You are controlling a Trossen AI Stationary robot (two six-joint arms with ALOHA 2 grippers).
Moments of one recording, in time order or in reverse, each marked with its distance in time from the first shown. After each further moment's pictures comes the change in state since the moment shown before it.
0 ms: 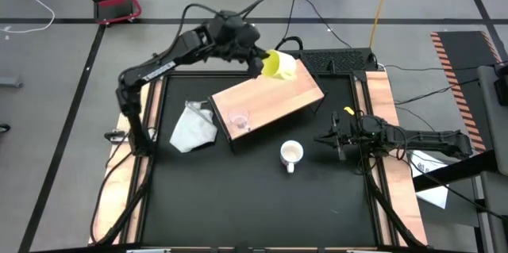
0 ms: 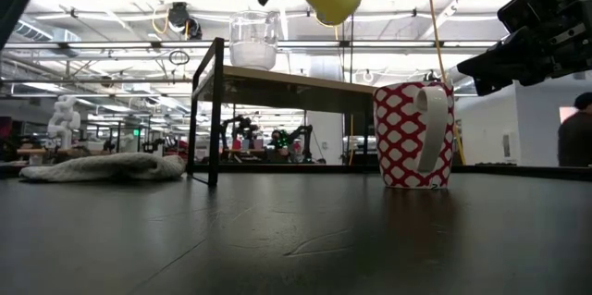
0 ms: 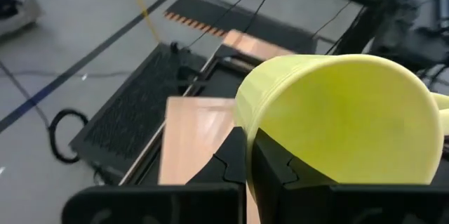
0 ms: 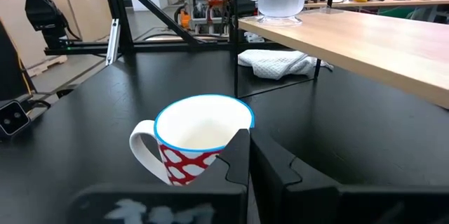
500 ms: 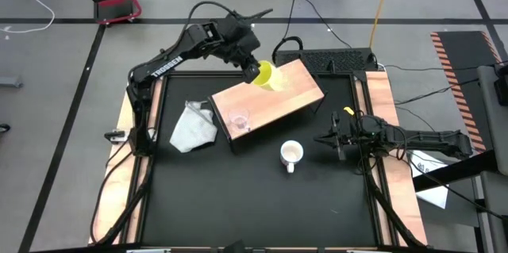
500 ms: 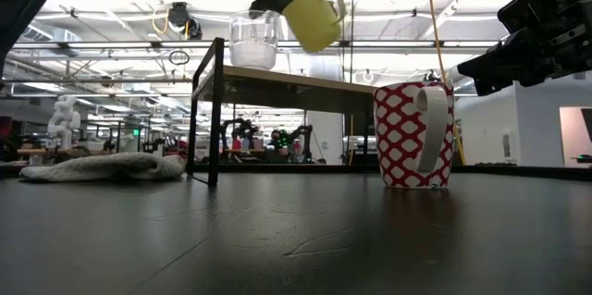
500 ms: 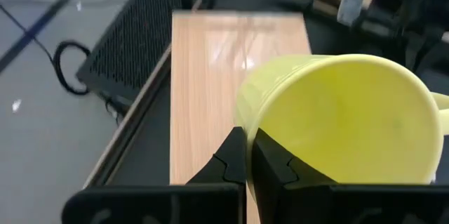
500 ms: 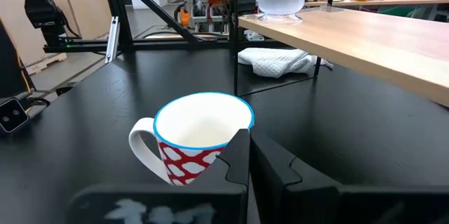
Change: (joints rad) left arm 0.026 0.104 0.160 -0.355 0.017 0.076; right arm 0.000 0.000 0.000 -0.007 0.000 -0.005
